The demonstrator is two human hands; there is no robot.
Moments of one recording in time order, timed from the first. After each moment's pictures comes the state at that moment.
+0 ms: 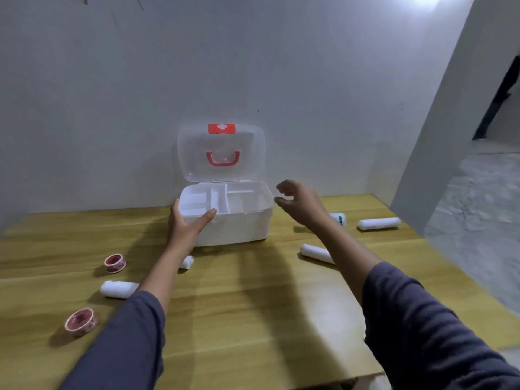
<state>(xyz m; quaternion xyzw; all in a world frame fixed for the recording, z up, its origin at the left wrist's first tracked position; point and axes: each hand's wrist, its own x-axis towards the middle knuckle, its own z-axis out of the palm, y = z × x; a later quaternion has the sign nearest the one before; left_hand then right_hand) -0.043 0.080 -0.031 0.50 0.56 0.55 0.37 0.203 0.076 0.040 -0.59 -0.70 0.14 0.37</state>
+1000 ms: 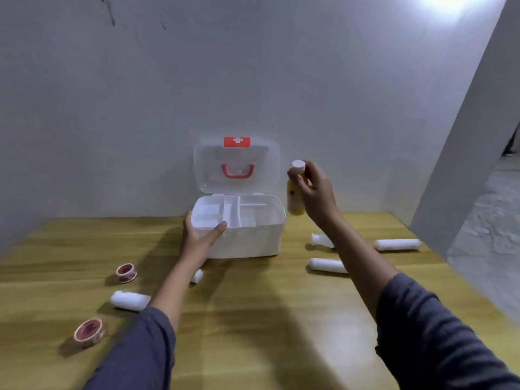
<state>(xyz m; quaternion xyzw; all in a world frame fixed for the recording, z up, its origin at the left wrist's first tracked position) -0.033 0.085 -0.029 0.47 0.55 0.58 0.36 0.191 0.081 0.080 -0.46 -0.65 0.17 0.57</state>
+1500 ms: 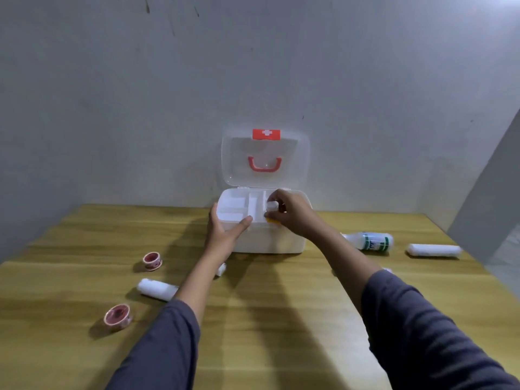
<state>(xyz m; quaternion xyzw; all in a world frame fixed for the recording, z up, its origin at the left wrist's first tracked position) -0.035 0.083 -0.033 0.48 0.56 0.57 0.36 0.134 0.115 0.028 -0.48 -0.80 0.16 0.33</state>
